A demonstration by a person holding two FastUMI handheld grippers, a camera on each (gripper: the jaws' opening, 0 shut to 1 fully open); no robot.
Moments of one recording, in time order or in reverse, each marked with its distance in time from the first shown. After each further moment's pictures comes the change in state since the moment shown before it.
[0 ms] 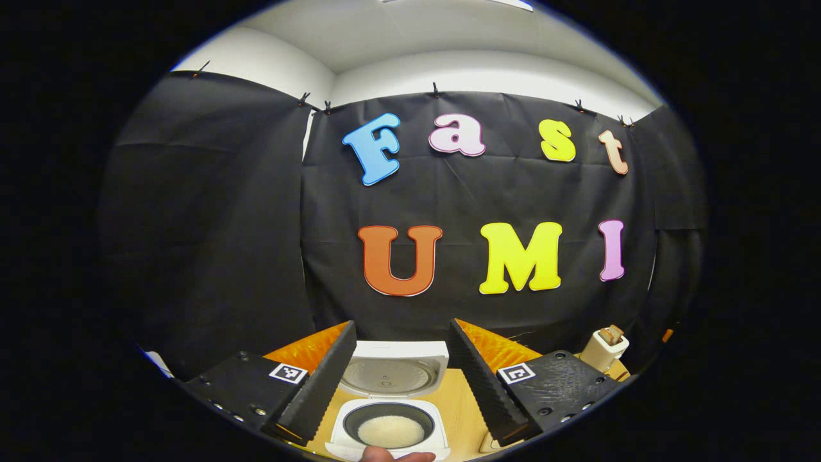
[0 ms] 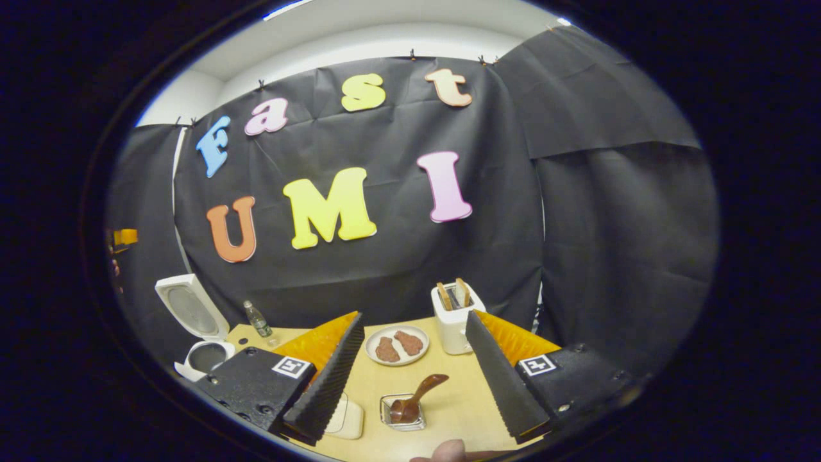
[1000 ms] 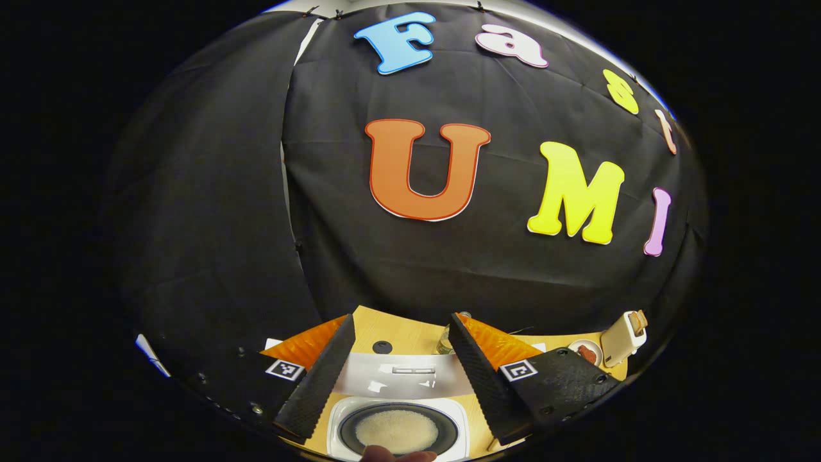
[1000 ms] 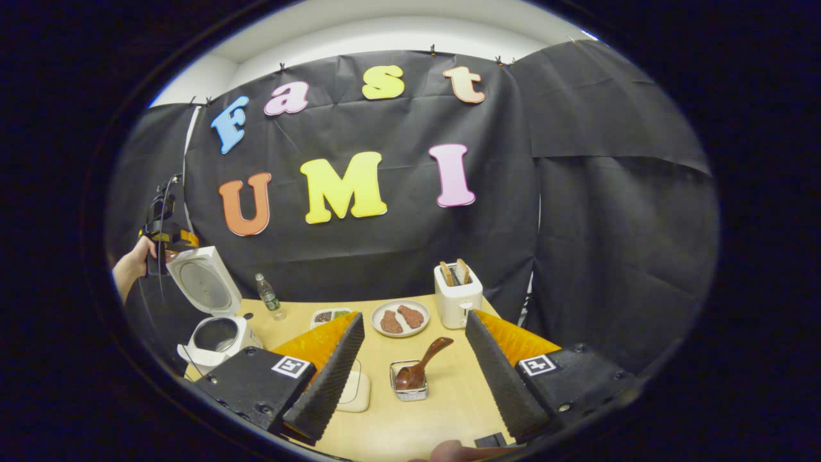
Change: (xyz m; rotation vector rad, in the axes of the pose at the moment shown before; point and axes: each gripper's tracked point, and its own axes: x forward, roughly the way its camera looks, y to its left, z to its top) left arm 0.149 0.039 -0.124 -0.122 0.443 0.002; right arm -0.077 0.032 -0.032 -0.062 0.098 -0.031
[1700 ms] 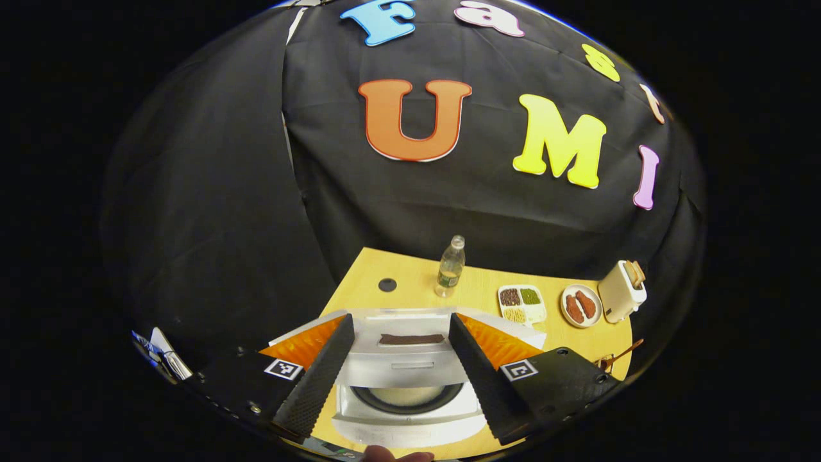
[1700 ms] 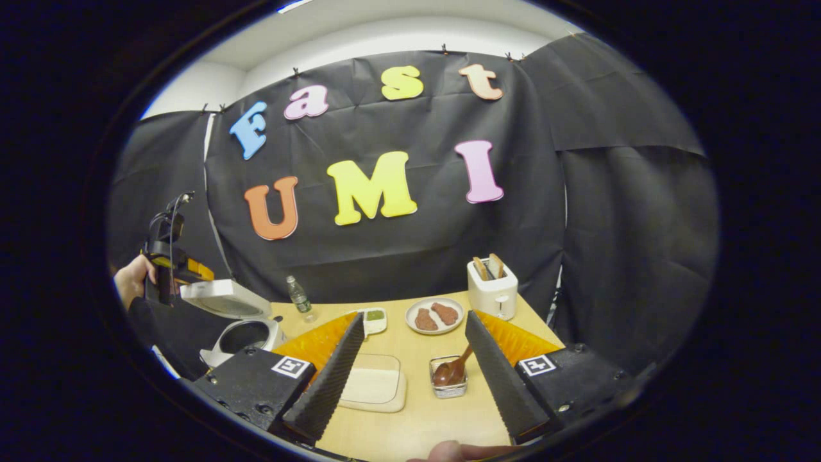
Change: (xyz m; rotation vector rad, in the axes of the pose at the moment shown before) left arm -0.086 0.002 -0.114 0.069 0.211 0.004; right arm -0.005 0.062 -0.018 0.040 0.011 0.147
